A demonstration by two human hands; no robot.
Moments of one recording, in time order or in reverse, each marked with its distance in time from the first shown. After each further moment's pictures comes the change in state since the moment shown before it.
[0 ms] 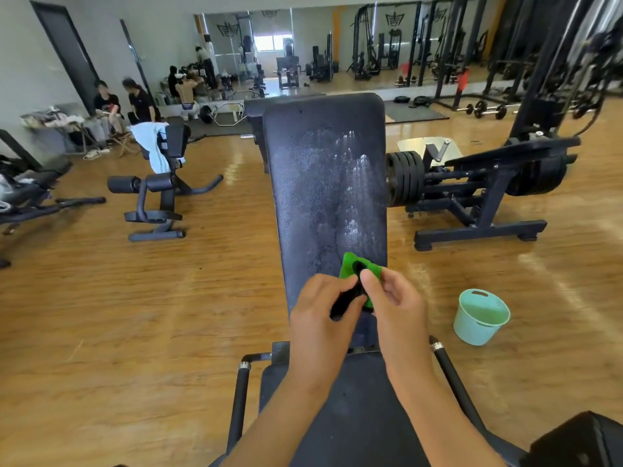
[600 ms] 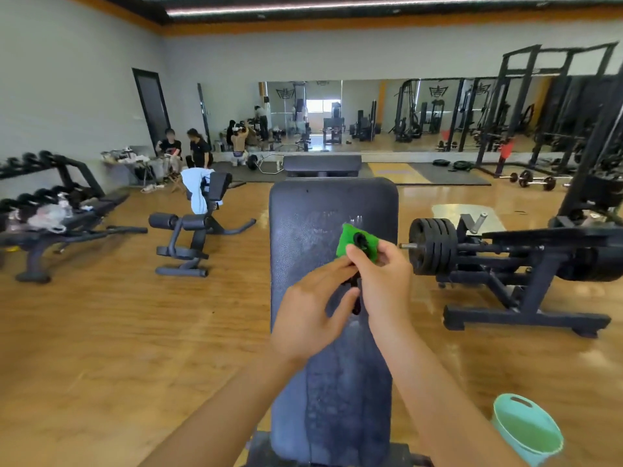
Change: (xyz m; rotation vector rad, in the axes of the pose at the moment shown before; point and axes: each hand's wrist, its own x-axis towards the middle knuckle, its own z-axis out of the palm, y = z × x) left_hand 0.169 -0.033 0.049 0.188 -0.076 0.300; right_hand 0.205 -0.052 0.048 -0.020 0.004 -0.159
